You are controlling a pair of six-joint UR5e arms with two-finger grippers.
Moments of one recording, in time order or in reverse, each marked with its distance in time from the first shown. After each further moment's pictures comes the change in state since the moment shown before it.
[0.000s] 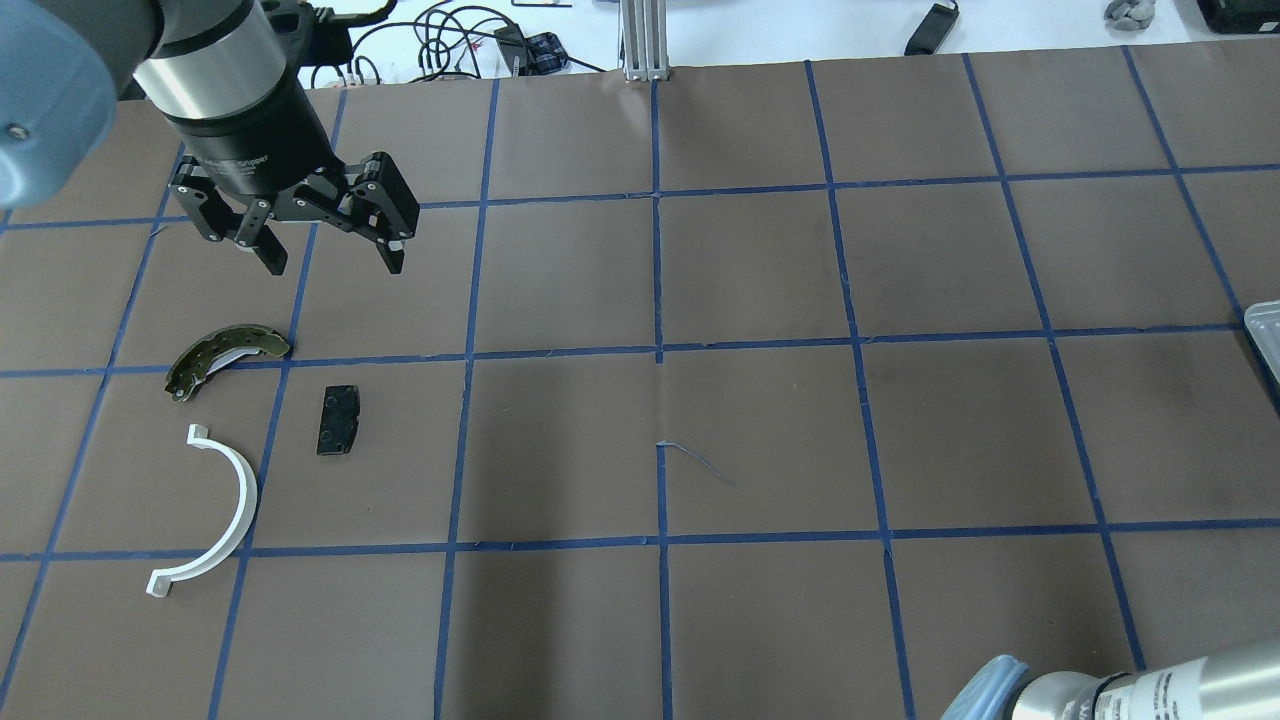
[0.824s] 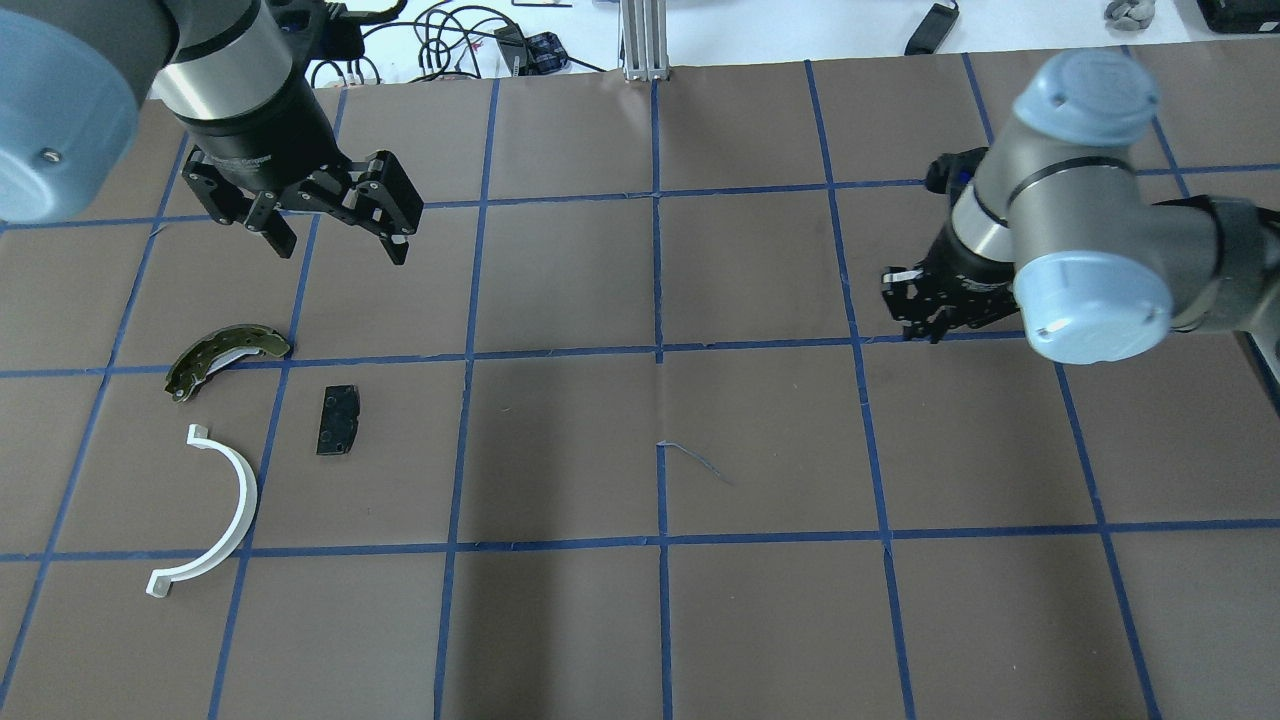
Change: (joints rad) left arm 0.001 0.006 -0.031 0.086 0.003 0.076; right arm 0.757 -0.094 0.104 -0.005 0.086 0.755
